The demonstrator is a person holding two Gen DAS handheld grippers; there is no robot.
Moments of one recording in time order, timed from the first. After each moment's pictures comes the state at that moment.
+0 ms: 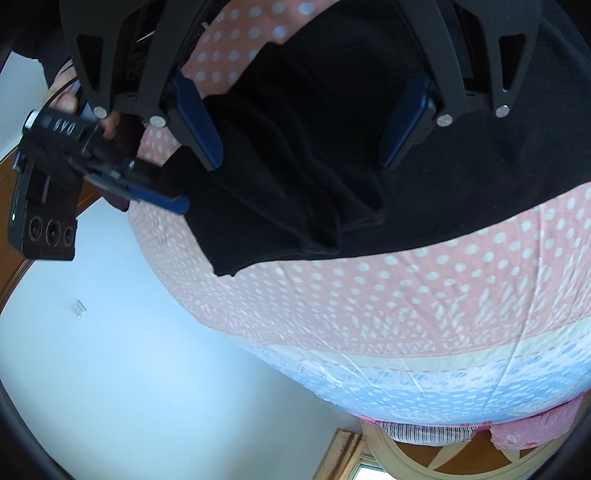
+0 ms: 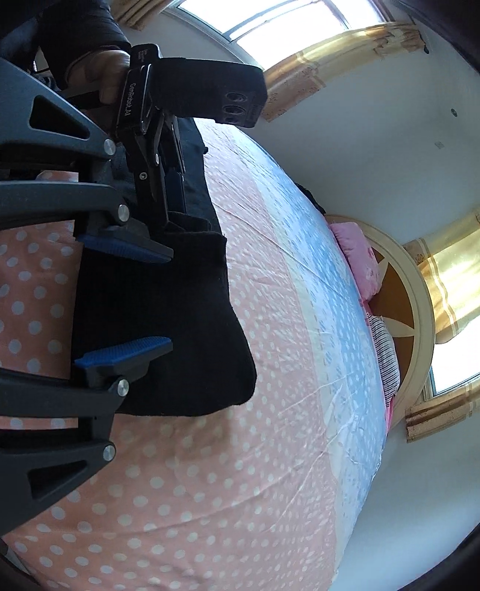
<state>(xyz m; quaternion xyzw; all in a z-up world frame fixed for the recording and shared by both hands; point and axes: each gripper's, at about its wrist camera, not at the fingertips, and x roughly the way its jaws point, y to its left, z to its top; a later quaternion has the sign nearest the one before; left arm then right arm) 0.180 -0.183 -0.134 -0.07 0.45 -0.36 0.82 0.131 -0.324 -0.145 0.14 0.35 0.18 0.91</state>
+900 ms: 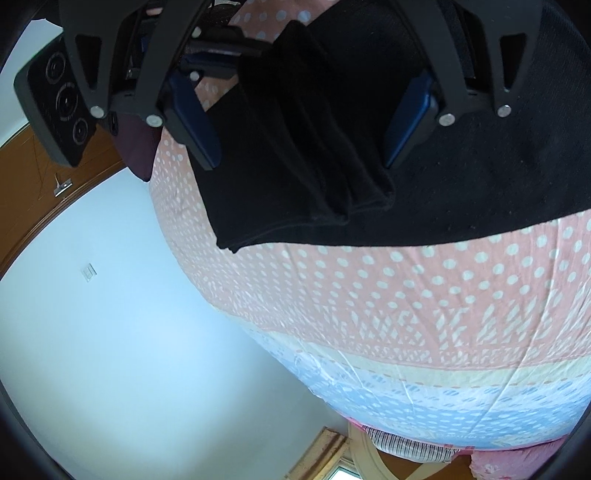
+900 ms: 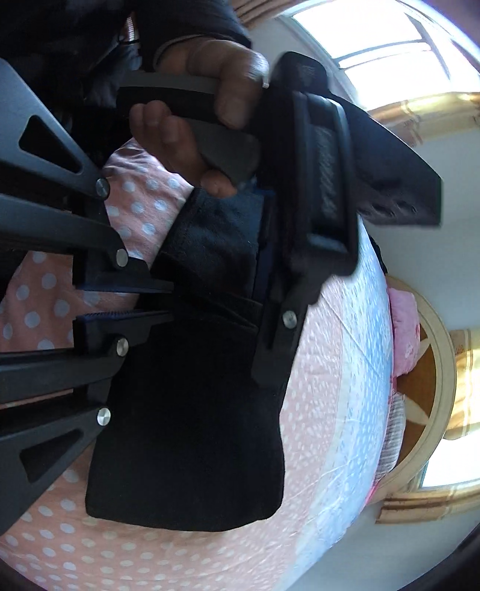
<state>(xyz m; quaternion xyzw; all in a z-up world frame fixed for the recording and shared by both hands) 0.195 -0.176 -0.134 -0.14 0.46 -0.37 0.80 0.103 -0.245 -0.166 -0.04 0.38 0.27 0.88</state>
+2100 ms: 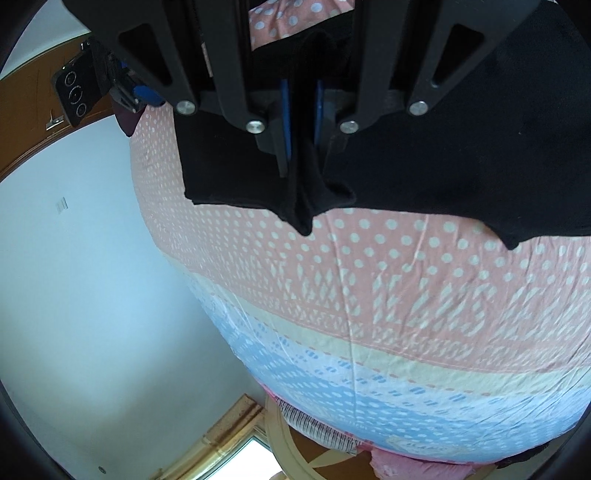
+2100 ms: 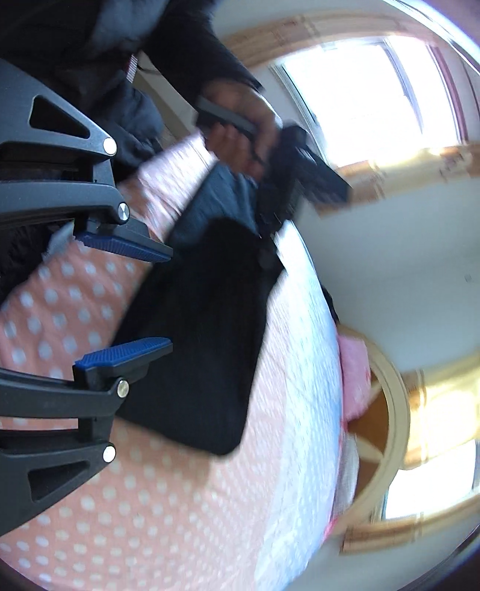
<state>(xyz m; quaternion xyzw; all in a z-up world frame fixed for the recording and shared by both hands) 0.202 -0.013 -0.116 -0.22 0.47 -0.24 0.82 0.081 -0.261 -0.148 0.01 0.28 0.34 0.90</state>
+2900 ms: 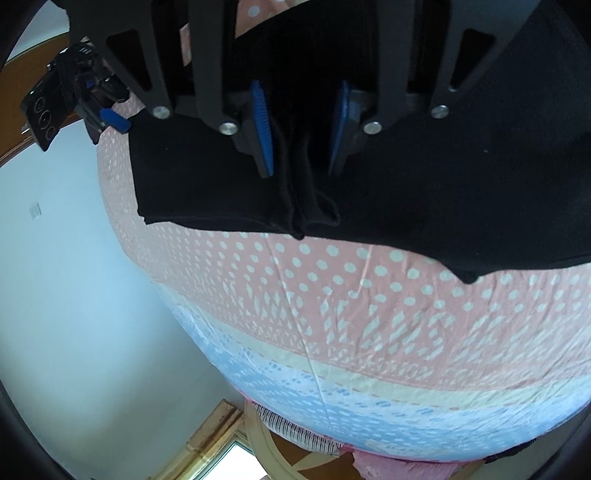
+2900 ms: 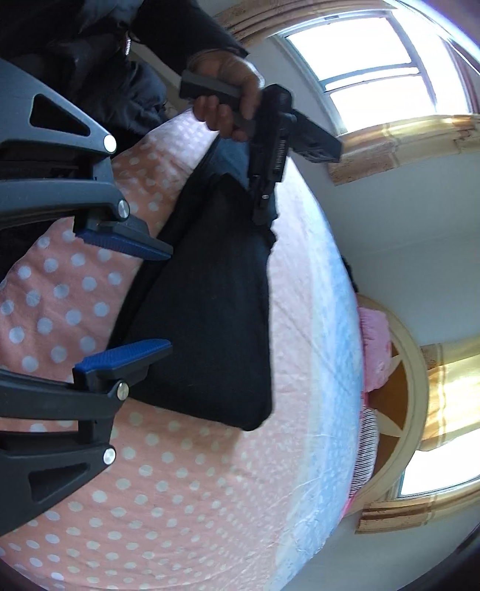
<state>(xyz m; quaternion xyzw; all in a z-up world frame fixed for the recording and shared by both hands) 0.191 0.008 -0.146 -0.17 0.47 -0.19 0.84 0.097 -0.254 -0.156 0.00 0.32 0.31 0.90</state>
